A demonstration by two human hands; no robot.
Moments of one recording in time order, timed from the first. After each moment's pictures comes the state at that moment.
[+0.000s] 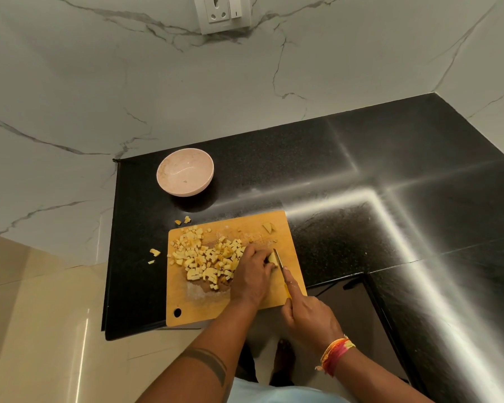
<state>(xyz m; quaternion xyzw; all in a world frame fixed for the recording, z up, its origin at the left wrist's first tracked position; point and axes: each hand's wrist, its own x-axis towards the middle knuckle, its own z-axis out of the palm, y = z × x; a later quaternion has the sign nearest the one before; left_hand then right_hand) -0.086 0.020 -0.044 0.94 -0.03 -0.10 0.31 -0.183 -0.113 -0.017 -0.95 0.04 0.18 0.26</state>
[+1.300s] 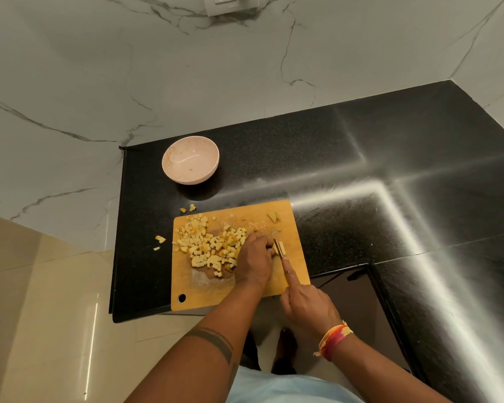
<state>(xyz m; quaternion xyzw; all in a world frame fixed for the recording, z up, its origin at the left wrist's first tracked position) -0.079 0.013 -0.037 0.94 0.03 -0.10 0.33 -0.177 -0.108 -0.020 -0.95 0.02 0.22 0.23</state>
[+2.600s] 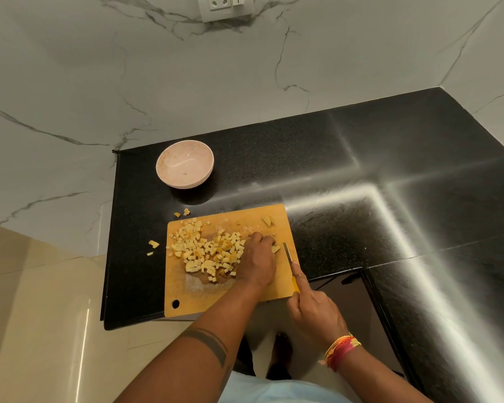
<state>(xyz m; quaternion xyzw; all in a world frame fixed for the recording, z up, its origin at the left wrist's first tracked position) -0.070 0.001 -0.041 0.96 -0.06 -0.13 0.25 -0.187 -0.126 -0.018 -0.94 0.07 0.19 0.28</state>
